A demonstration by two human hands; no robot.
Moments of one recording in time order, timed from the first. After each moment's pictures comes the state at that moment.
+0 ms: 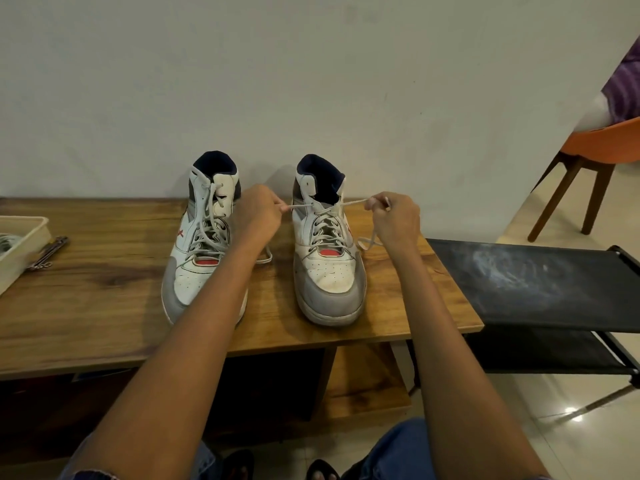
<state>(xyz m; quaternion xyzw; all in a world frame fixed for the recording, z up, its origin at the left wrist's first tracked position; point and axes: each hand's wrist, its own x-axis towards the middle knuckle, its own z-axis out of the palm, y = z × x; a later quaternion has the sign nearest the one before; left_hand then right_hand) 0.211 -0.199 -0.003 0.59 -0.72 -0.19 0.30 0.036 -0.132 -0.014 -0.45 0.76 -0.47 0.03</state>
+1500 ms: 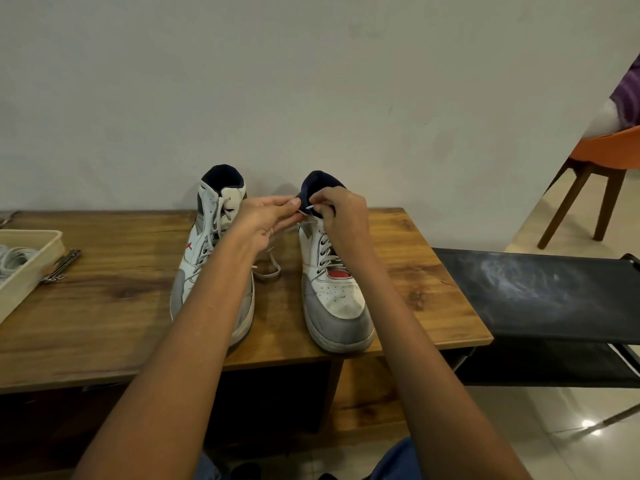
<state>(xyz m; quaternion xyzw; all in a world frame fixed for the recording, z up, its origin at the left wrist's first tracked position) 0.221 -0.189 0.020 0.40 -0.42 -0.68 0.45 0.099 -0.154 -0.001 -0.63 0.60 -0.48 -0.04</state>
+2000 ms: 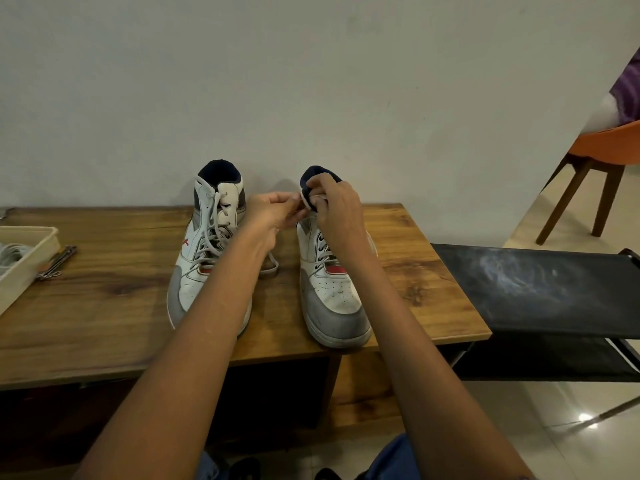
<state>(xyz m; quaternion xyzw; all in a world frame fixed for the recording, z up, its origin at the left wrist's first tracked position) 0.208 -0.190 0.012 0.41 -0.44 -0.65 0.46 0.101 -0.158 -0.004 -0.64 0.61 -0.47 -0.07</state>
